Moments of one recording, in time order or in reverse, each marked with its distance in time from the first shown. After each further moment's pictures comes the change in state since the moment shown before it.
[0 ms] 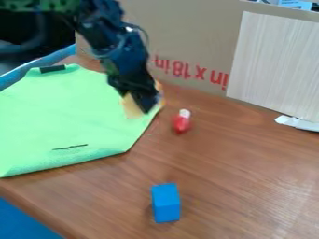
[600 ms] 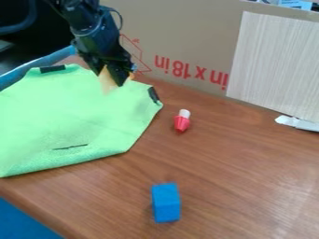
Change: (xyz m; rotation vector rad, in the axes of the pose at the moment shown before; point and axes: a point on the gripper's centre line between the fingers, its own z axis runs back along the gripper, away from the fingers) arm 0.017 0.071 -0.008 0.134 -0.009 0.164
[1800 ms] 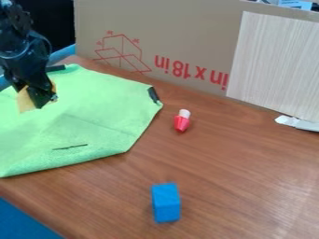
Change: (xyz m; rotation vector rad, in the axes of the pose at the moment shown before) arm -0.084 0.085 0.021 0.243 0.174 -0.127
